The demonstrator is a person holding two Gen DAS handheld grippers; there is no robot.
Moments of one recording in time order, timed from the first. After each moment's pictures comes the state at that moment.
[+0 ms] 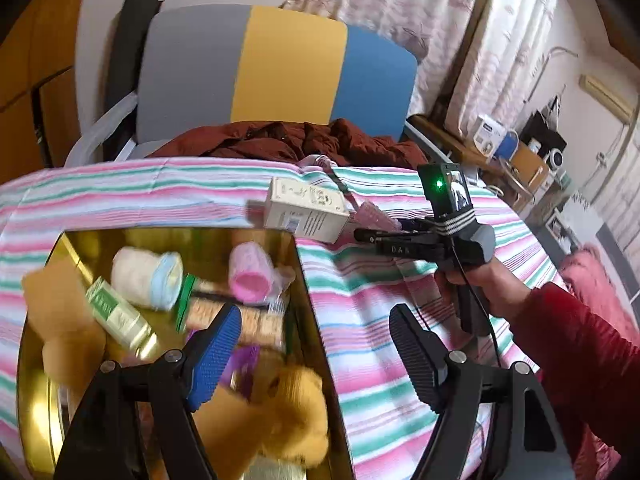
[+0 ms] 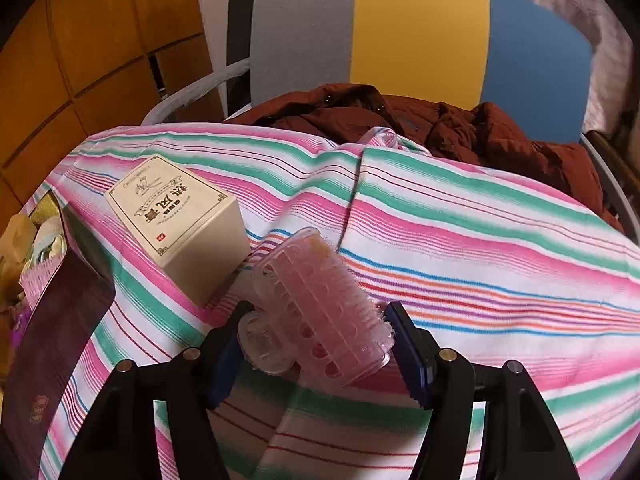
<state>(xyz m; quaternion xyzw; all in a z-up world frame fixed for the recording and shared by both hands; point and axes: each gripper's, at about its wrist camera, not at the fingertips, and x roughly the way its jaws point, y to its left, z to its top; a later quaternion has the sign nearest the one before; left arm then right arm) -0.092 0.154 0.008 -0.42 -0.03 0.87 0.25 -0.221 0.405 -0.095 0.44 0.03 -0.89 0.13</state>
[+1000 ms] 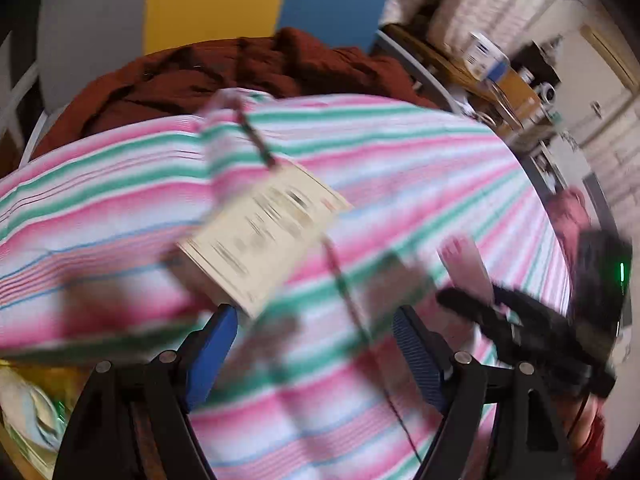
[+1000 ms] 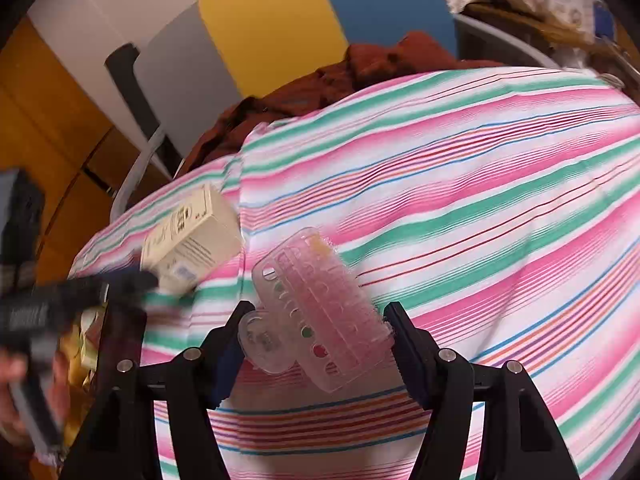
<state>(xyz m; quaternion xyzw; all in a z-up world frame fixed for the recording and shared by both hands) -0.203 0.308 -0.040 -0.55 0.03 0.77 0.32 -0.126 0.509 -0.065 0.46 -0.20 -0.86 0.00</state>
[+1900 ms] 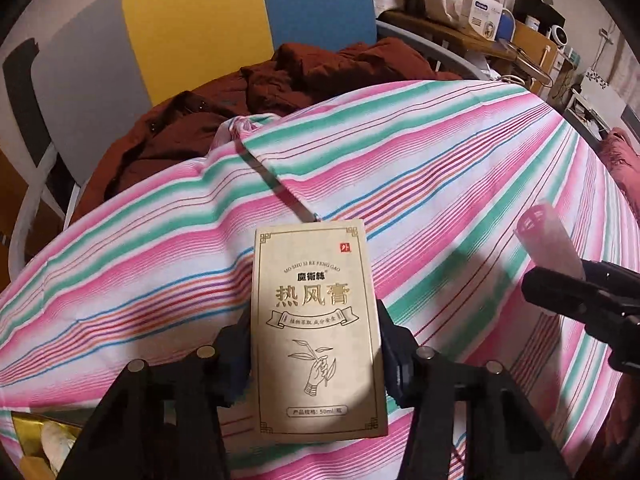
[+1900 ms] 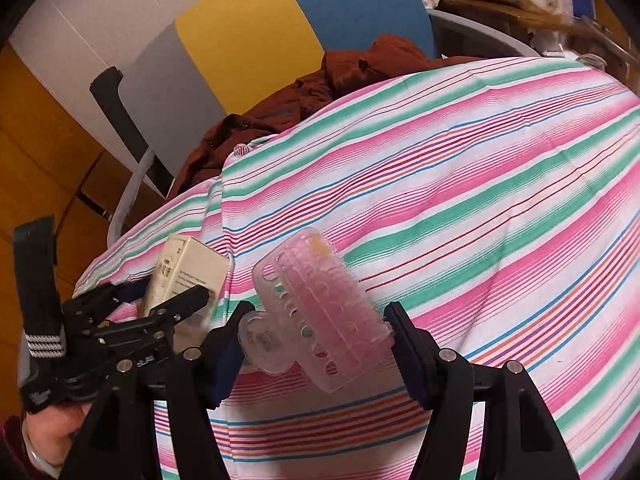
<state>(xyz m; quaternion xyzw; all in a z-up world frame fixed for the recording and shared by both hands) -0.209 0.350 -0.062 -0.49 0.17 0.82 0.25 -0.128 0.525 -0.062 0.45 -0.23 -0.86 -0.01</state>
